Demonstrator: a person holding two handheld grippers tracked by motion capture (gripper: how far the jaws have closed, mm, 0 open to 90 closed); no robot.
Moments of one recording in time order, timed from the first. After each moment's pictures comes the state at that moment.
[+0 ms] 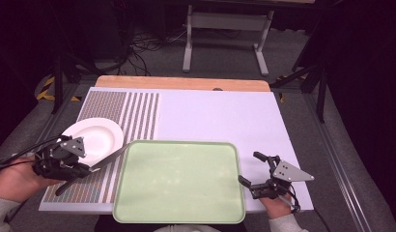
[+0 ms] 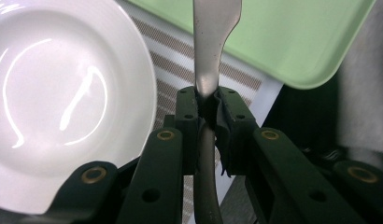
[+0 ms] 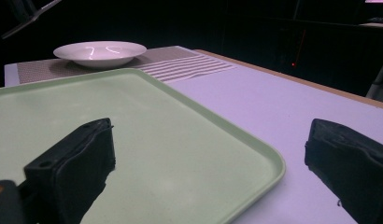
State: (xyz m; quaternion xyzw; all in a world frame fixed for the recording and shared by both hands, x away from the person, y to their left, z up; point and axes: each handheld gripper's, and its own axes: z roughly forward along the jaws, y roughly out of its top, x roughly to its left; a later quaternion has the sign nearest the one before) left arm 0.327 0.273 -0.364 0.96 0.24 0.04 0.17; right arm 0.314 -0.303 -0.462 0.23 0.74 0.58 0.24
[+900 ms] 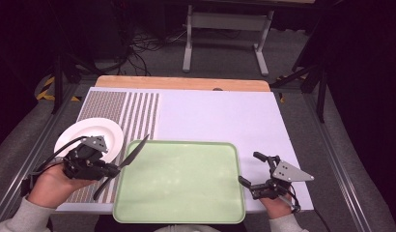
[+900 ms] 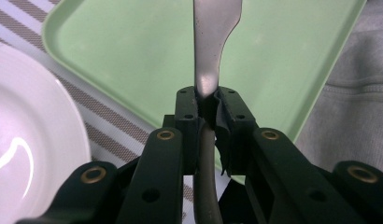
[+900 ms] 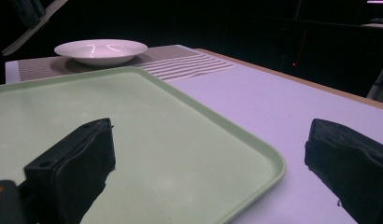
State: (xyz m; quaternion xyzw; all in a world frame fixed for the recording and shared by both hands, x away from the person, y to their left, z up) left arm 0.331 0.224 -0.382 0.92 0.28 -0.01 0.28; right arm 0.314 -0.303 -0.462 0.22 0.74 0.58 0.24
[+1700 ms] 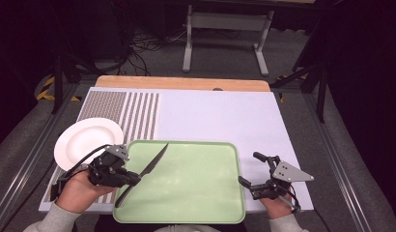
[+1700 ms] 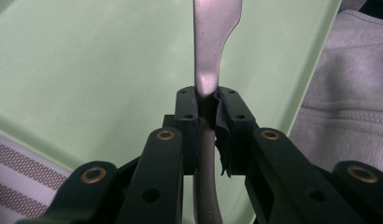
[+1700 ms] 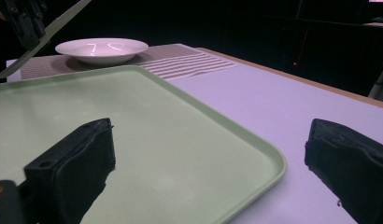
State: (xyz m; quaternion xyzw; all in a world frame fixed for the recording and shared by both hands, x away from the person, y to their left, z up) left arm 0.331 0.182 -0.408 0.92 0.26 -0.05 0.30; right arm 0.314 -0.303 -0.462 0.22 0.75 0.58 0.24
